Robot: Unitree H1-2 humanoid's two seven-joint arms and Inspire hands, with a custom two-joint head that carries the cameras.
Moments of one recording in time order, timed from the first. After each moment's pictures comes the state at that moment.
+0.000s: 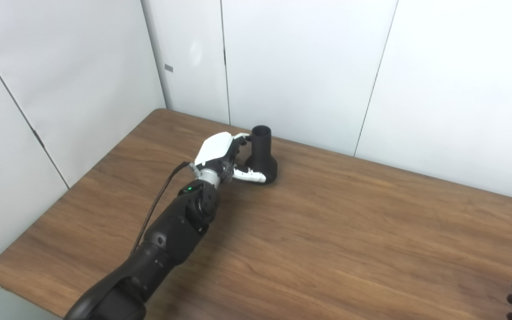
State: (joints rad) left arm -0.50 0.42 -0.22 0.37 0.56 0.30 0.06; right arm 0.09 -0.13 -0.17 -0.34 0.05 0.30 -0.01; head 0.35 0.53
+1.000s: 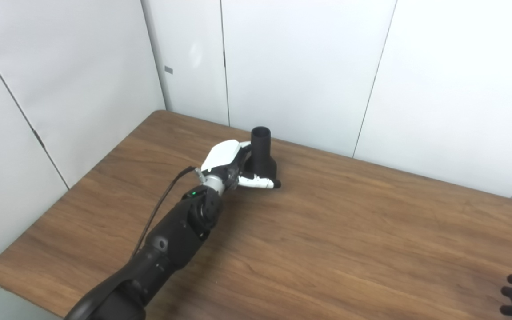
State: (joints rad) left arm -0.51 0.40 -0.27 0.41 0.55 0.26 0.03; right arm 0.10 -0.13 -0.18 -0.34 0.09 0.26 0.00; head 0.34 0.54
